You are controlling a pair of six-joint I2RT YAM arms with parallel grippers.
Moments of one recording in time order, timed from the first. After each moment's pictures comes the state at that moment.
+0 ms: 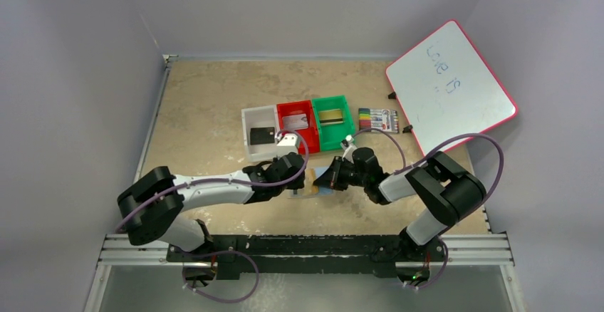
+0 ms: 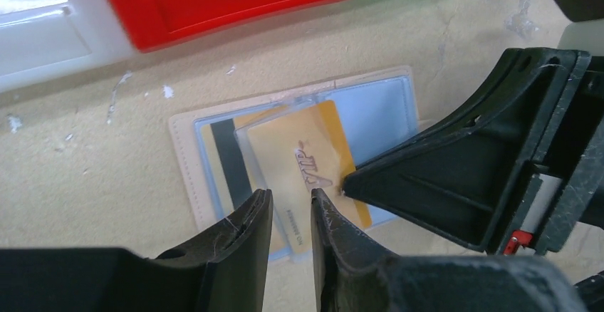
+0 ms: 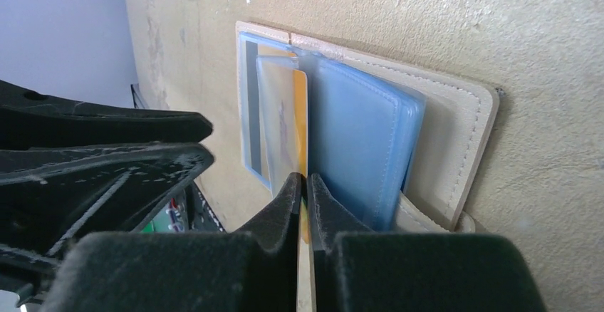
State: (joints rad) left arm -1.03 1.42 0.71 -0.08 -0.42 -0.84; right arm 0.61 1.61 0.34 0.70 -0.42 0.94
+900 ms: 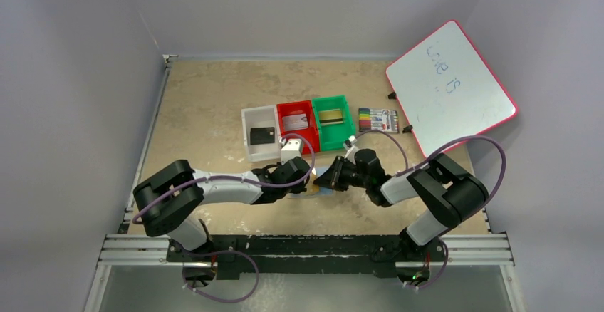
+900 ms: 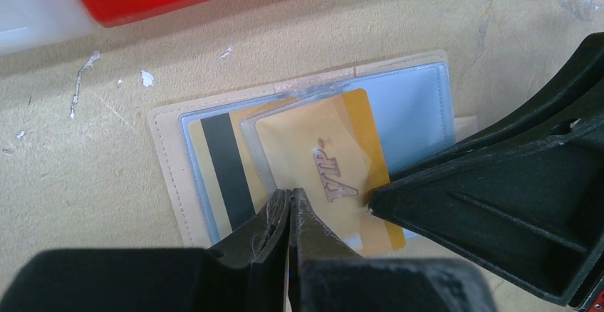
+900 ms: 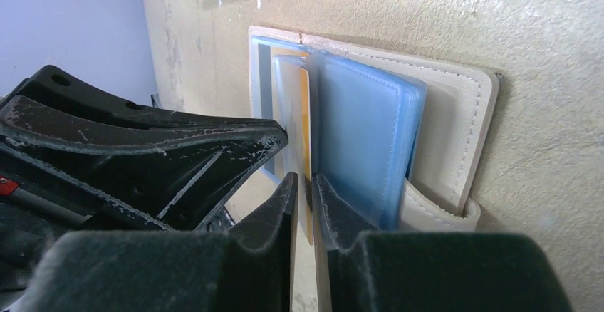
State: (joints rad) left arm -1.04 1.57 0.71 -0.01 -0.40 -0.85; right arm 0.60 1.59 0.31 0.74 -0.41 1.01
